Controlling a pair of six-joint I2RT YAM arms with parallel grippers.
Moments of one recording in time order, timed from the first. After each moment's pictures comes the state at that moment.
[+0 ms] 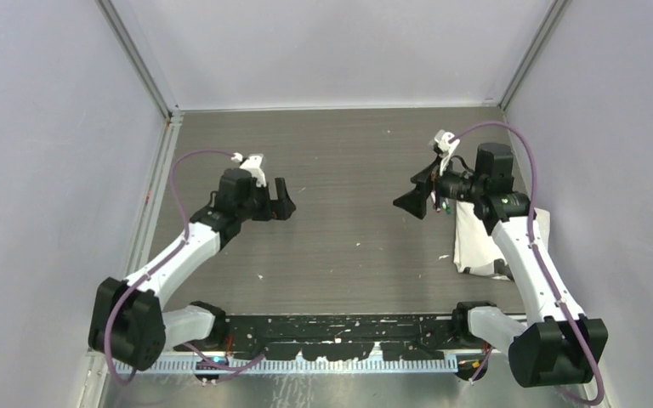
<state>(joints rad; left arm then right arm) -0.39 1.15 0.70 -0.12 0.13 -0.36 0.04 1.06 0.96 -0.42 -0.88 -0.23</state>
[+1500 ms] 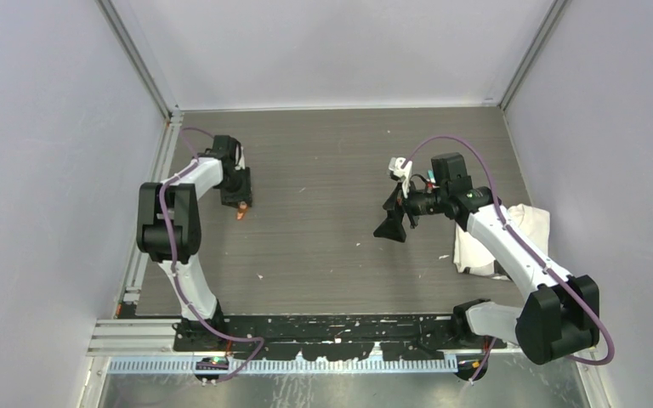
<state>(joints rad) -0.06 1.88 1.26 -0.59 0.04 -0.16 0.28 1.21 0.90 -0.51 -0.88 -0.46</state>
